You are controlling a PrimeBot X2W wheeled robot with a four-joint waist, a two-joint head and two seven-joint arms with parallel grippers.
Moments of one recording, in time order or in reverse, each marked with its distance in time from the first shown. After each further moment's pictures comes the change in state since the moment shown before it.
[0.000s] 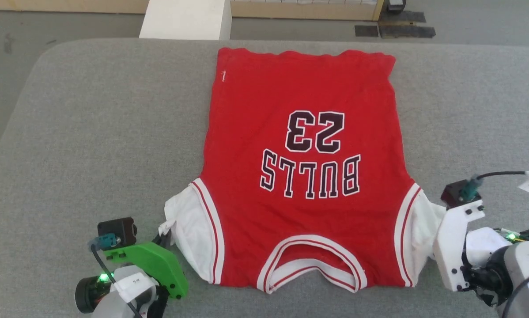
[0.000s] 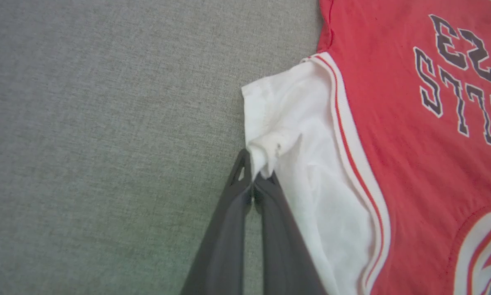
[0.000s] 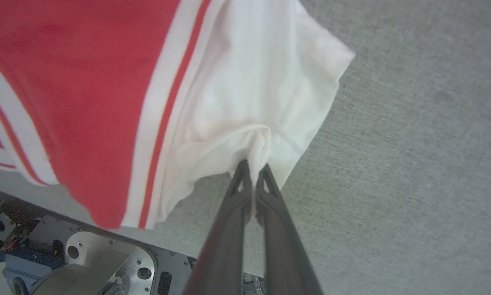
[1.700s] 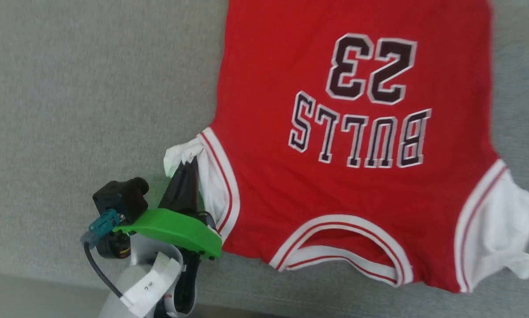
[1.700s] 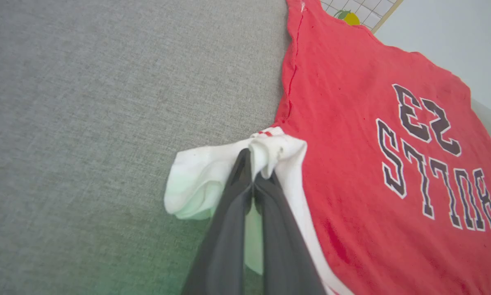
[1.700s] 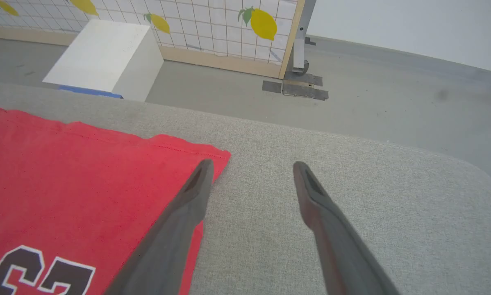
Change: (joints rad) left arm -0.021 -0.075 -0.047 -0.415 0.029 0.054 -0.137; right arm -0.853 -0.047 -0.246 0.230 -0.132 0.000 -0.274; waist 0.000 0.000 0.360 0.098
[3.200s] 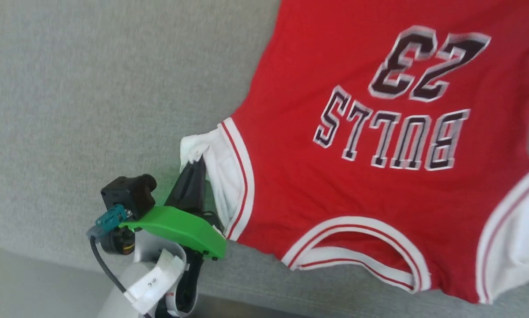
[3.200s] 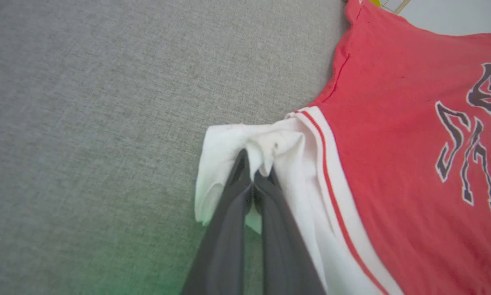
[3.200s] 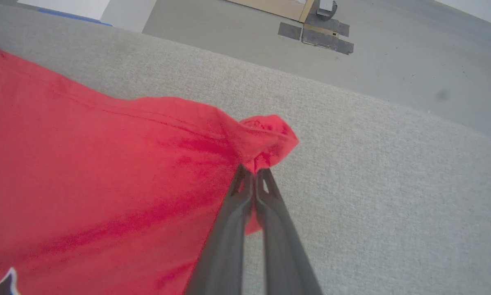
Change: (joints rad) left arm -0.019 0.019 -0.038 -0.003 -0.010 -0.007 0.014; right arm 0.010 -0.083 0.039 -0.073 0.026 0.000 0.242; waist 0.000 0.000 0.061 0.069
